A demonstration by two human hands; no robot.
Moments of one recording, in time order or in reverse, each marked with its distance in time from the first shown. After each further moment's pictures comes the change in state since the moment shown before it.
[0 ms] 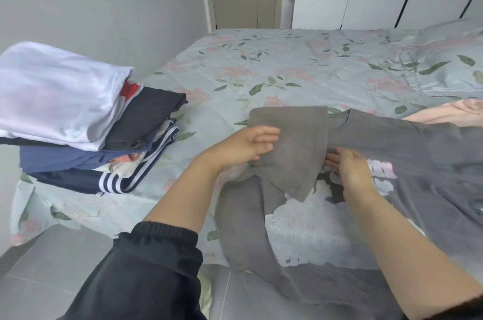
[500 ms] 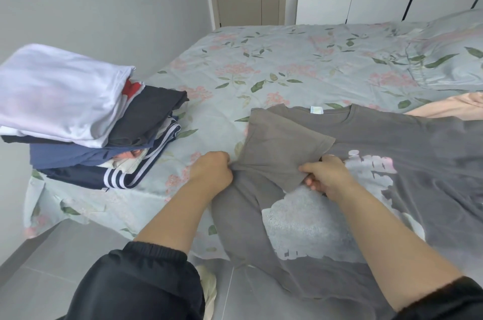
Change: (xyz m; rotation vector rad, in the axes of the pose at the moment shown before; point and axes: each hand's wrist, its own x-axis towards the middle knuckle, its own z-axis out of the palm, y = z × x) left_hand -0.025 -0.058 0.007 0.888 0.437 -0.336; right_hand -0.015 0.001 0.018 -0.116 -0.348 0.192
